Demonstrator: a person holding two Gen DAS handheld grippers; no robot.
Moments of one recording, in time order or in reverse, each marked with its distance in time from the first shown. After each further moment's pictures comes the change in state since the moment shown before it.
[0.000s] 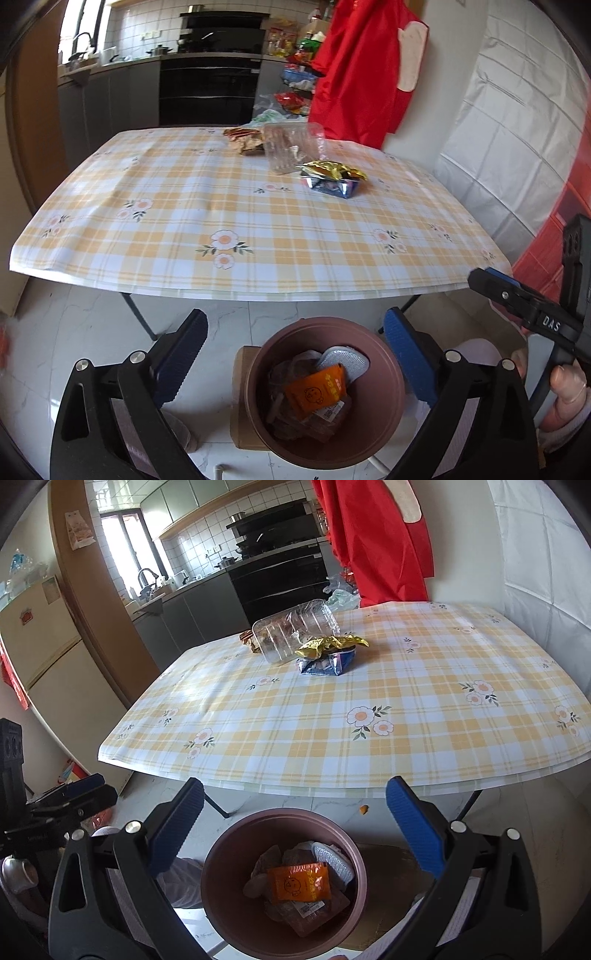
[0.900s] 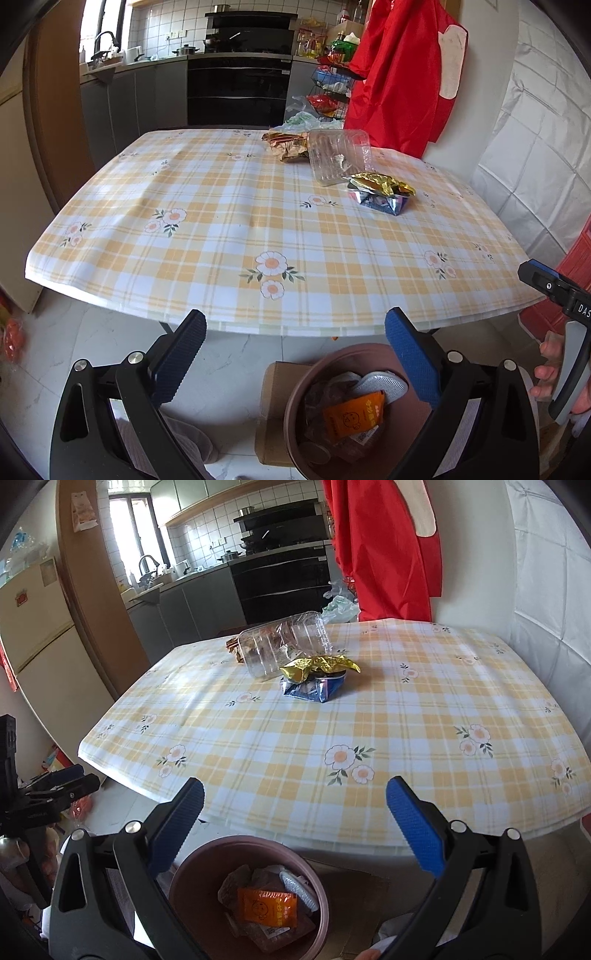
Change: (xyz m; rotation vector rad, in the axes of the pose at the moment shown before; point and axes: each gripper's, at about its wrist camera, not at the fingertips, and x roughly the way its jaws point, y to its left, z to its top) left arm 0.033 0.036 0.034 -0.022 -0.008 0.113; right arm 0.030 -0.022 0.049 -0.084 0.008 -0.041
